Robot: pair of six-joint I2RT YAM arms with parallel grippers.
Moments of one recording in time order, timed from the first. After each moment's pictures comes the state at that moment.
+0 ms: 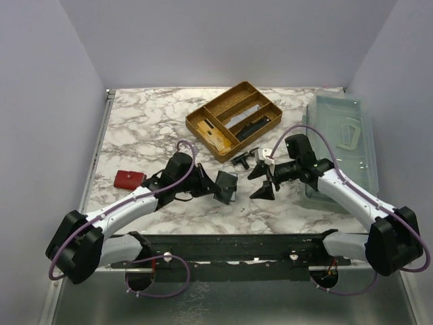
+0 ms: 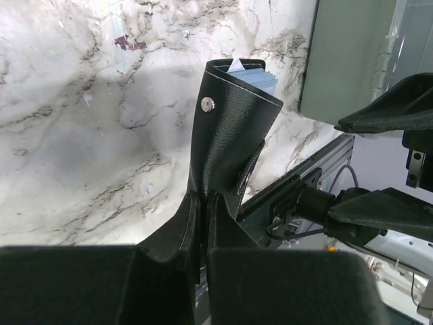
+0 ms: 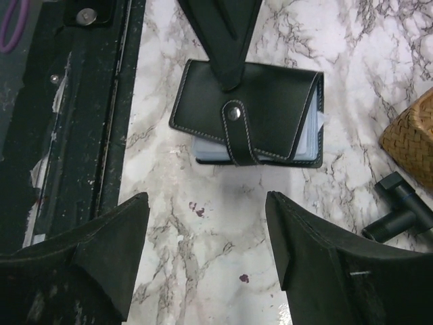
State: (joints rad) left arm -0.64 1.16 0.59 -0.07 0.34 -0.96; right arm 0.43 1.21 0.79 -0.42 -1.04 -0.73
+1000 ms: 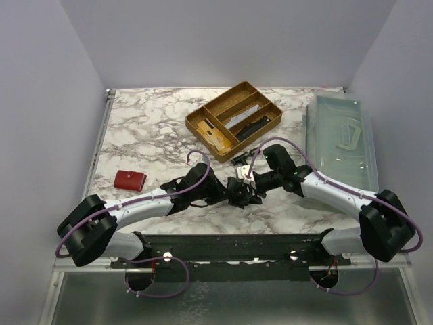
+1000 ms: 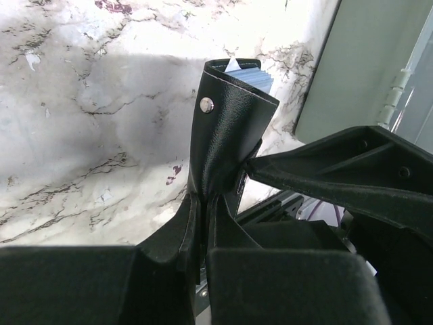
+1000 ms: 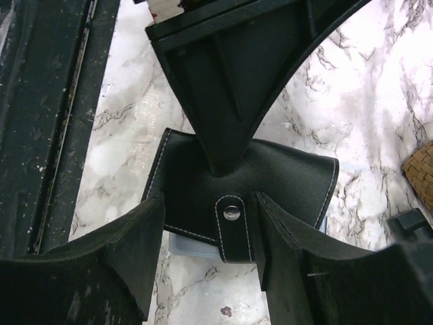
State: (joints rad) left arm -0.87 1.30 0.60 0.04 0.07 -1.28; right arm 0.63 1.34 0.73 -0.24 -0.83 -0.82
